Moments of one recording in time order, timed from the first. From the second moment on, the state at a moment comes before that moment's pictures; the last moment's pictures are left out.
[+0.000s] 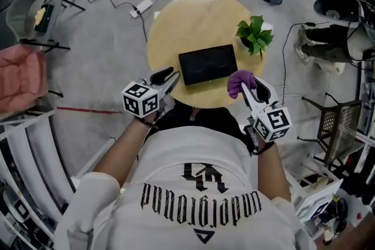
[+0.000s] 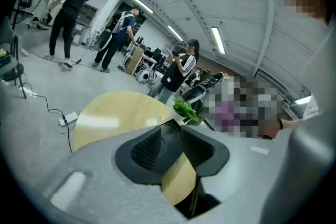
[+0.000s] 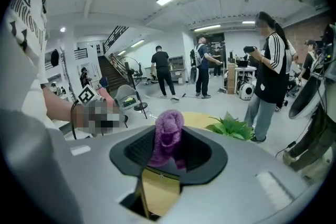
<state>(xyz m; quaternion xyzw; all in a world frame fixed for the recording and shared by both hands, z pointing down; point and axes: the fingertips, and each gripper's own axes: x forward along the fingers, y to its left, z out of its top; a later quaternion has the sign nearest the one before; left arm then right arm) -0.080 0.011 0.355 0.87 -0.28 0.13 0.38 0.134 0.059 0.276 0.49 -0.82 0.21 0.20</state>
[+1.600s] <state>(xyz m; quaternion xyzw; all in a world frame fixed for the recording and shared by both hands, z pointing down) -0.051 -0.018 0.525 0.79 -0.29 0.19 0.50 0.090 0.042 0.472 0.42 -0.82 0.23 0.31</state>
